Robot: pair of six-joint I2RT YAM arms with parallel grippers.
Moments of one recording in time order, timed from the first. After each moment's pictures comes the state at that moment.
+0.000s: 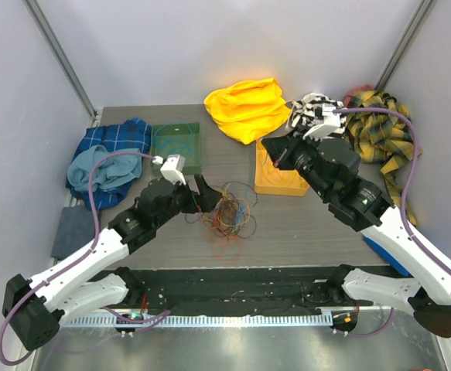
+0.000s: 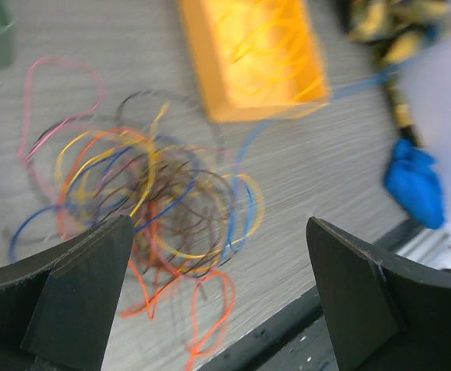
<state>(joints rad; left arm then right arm) -0.74 0.94 0.71 -0.16 -0.09 -0.65 0.76 1.01 1.24 -0.30 0.30 0.59</state>
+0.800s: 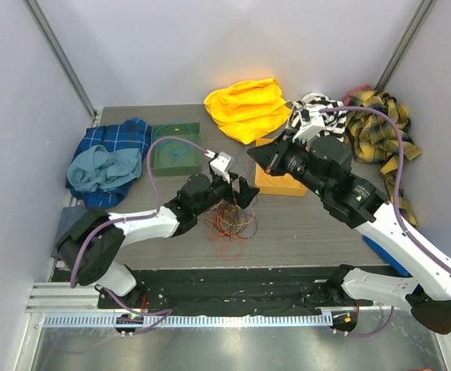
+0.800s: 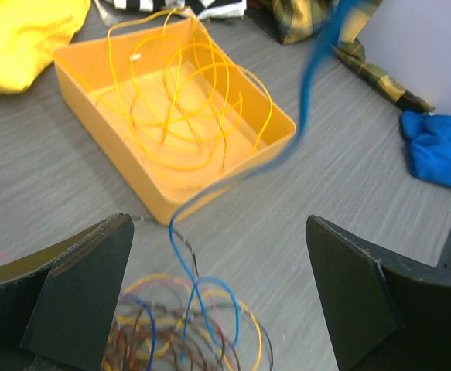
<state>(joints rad) -0.81 1.47 0.69 0.66 0.05 -0.29 0.76 1.05 1.25 -0.33 0.12 0.68</state>
